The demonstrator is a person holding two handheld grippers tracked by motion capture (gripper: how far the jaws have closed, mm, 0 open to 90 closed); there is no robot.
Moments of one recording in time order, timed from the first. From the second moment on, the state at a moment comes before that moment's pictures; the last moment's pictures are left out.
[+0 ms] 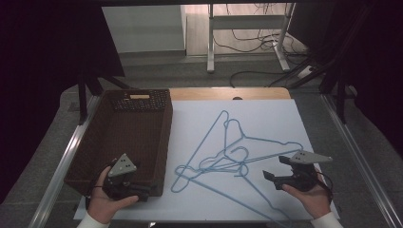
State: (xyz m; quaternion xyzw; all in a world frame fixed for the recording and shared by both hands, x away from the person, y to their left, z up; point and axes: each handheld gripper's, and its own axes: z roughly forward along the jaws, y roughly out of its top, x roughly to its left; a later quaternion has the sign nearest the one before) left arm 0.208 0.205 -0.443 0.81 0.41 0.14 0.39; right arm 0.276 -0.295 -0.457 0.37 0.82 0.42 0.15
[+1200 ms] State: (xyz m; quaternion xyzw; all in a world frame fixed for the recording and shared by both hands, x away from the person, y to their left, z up) left arm 0.212 0.208 -0.443 0.82 0.40 0.13 0.39; right arm 0.327 -0.269 -0.454 0.44 0.81 0.35 0.15
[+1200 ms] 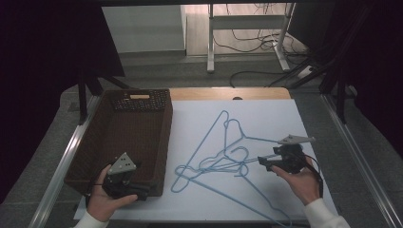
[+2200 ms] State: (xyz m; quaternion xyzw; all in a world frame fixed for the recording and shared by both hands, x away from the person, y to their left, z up) left arm 0.214 0.207 -0.444 0.82 0.39 0.12 0.39; right arm 0.451 -0.200 -0.483 0.48 0.82 0.27 0.14
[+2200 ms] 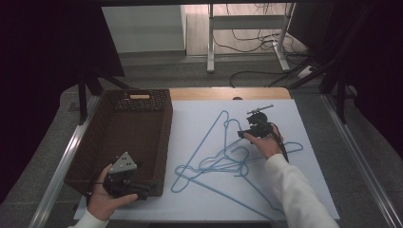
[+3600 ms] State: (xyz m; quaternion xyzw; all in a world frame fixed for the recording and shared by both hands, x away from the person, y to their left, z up) left arm 0.205 0.190 -0.427 0.83 0.36 0.14 0.40; right arm 0.416 -0.196 -0.458 0.49 0.81 0.30 0.16
